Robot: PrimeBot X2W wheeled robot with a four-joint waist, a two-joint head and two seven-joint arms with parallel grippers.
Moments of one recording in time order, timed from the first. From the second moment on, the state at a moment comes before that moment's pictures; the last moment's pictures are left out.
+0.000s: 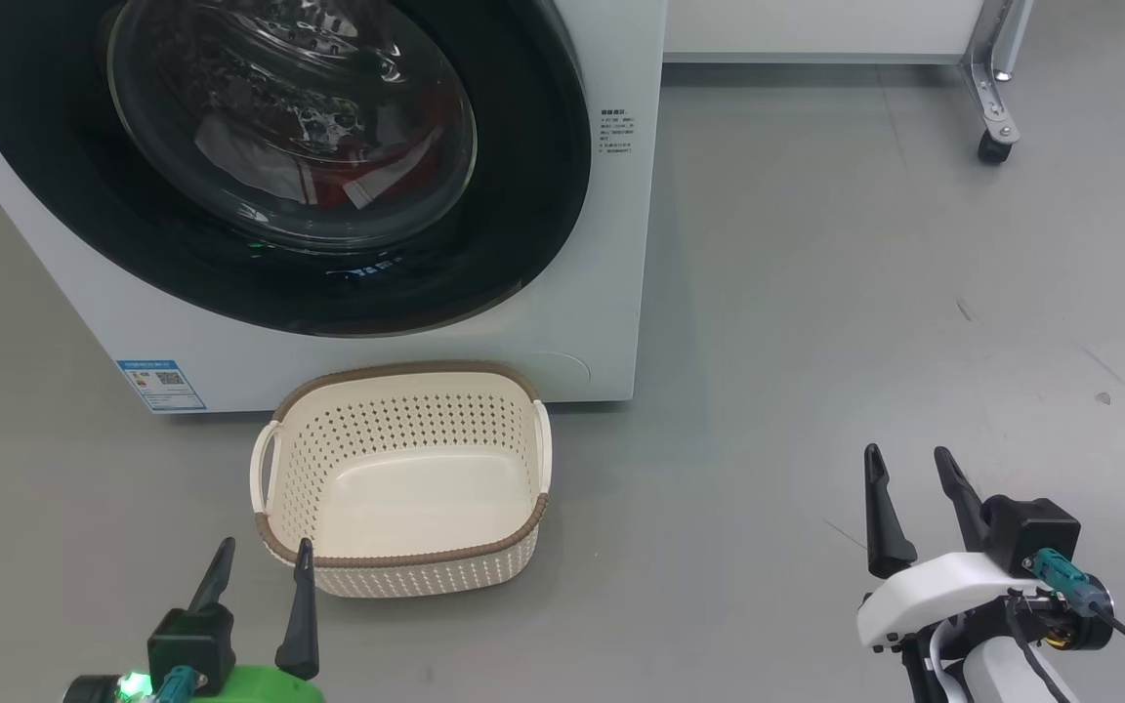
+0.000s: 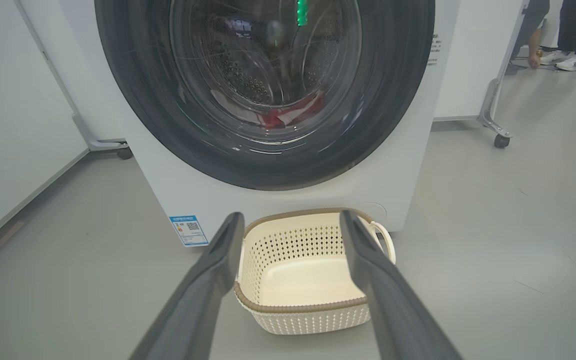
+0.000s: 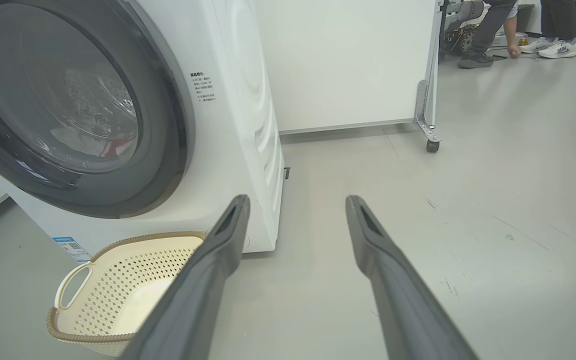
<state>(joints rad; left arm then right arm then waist) 0.01 0.05 -0.13 0.33 -0.22 0.03 -0.25 -0.07 -0.07 0.18 0.36 0.39 -0.01 -0.24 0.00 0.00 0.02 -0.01</state>
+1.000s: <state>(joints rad) 0.01 0.05 -0.15 0.33 -0.23 0.03 -0.25 -0.08 -0.07 0.20 0.38 0.38 -0.01 -0.24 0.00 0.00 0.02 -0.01</state>
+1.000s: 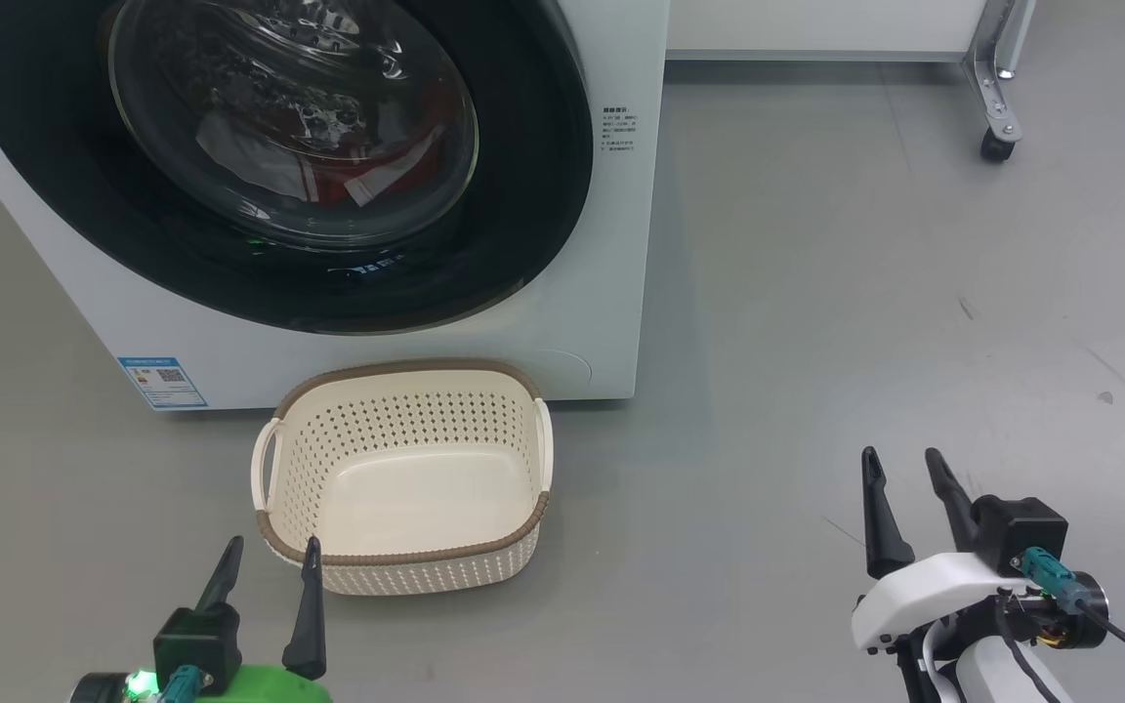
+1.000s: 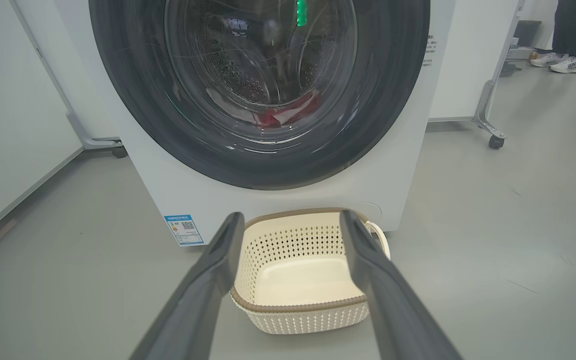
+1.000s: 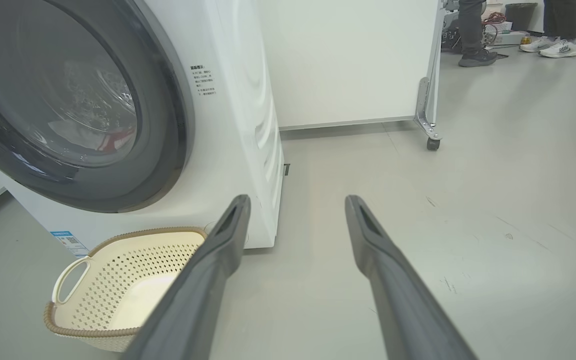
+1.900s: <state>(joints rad) -0.09 0.04 -0.23 0.28 -0.24 0.03 -0.25 -0.30 -0.04 -0.07 0.30 1.07 0.09 -0.10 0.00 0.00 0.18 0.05</state>
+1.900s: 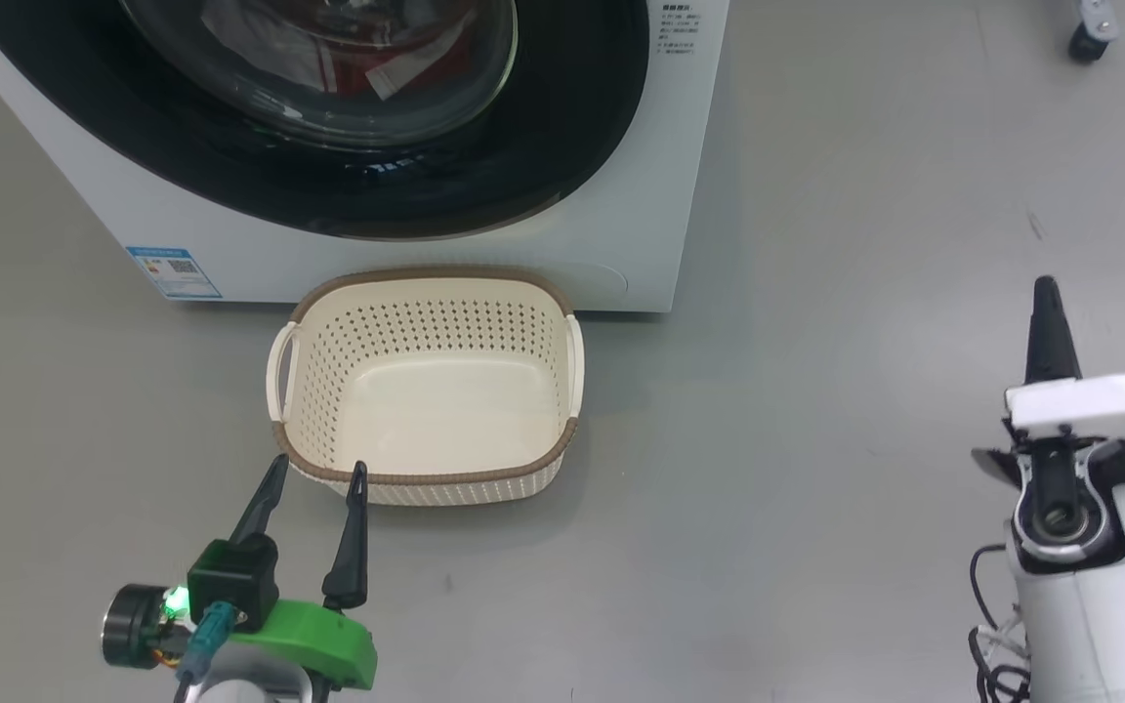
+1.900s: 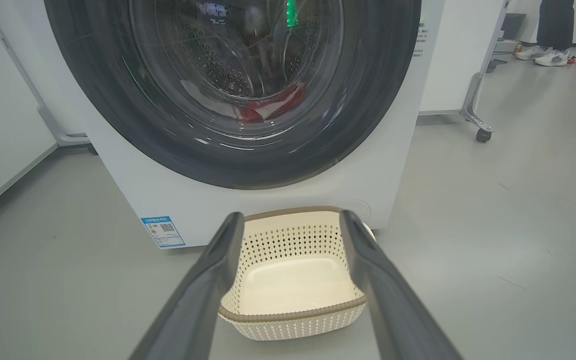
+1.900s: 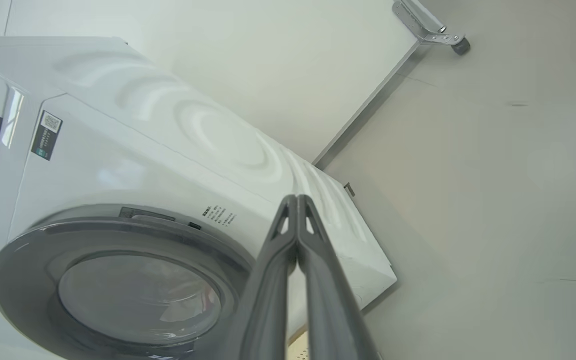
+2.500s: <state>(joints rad) -0.20 0.04 -0.31 0.24 -0.34 0.03 -0.25 -0.63 -0.09 -0.15 0.21 1.26 0.01 0.11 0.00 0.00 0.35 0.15</state>
